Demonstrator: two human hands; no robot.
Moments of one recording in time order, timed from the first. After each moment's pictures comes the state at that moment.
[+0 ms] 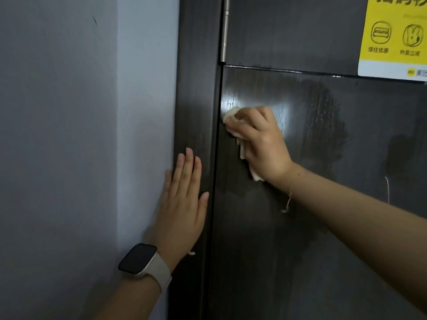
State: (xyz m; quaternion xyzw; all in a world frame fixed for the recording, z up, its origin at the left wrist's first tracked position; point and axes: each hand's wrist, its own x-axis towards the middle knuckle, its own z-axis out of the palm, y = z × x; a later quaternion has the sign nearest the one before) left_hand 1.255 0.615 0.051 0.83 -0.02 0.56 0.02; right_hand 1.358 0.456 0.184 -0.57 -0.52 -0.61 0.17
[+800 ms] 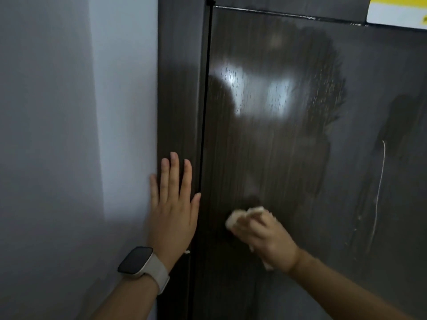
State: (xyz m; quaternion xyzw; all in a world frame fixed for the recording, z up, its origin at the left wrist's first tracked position) left_hand 1.262 0.595 -0.028 0.83 0.07 0.56 -0.02; right_hand 1.385 0.387 -0.054 -0.61 -0.61 -0.49 0.07
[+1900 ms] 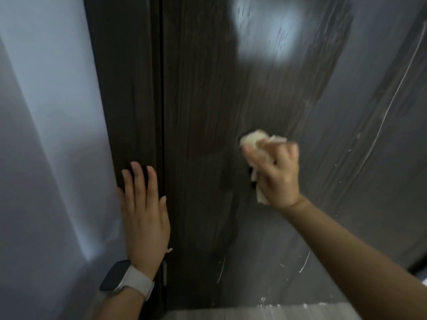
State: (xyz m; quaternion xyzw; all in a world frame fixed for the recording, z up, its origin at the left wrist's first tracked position) left_hand 1.249 0.551 -0.214 0.84 0.14 0.50 0.14; right_hand 1.402 0.349 -0.116 -0.63 -0.48 -0.57 0.21
